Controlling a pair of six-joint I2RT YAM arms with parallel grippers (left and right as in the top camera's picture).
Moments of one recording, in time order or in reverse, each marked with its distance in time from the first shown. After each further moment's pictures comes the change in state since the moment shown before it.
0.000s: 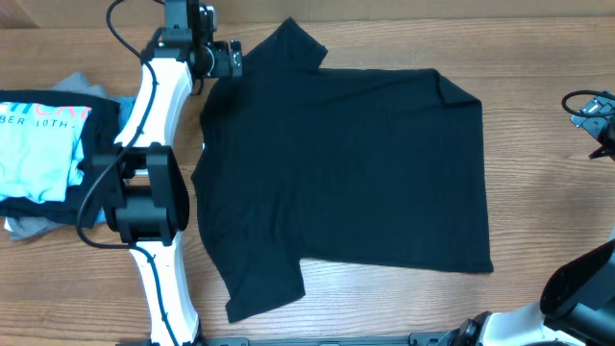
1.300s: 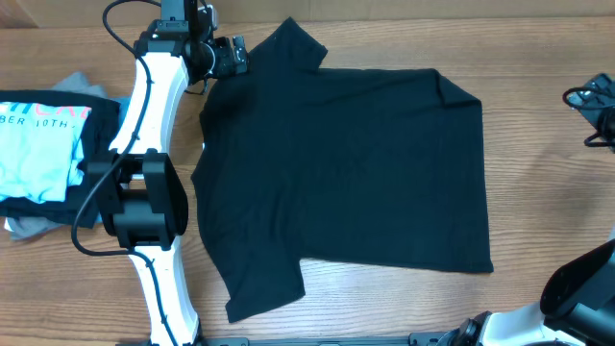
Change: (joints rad) left arm -0.004 -0.035 0.038 -0.142 0.100 -0.098; right arm 0.000 0.000 0.000 0.110 -0.241 0.007
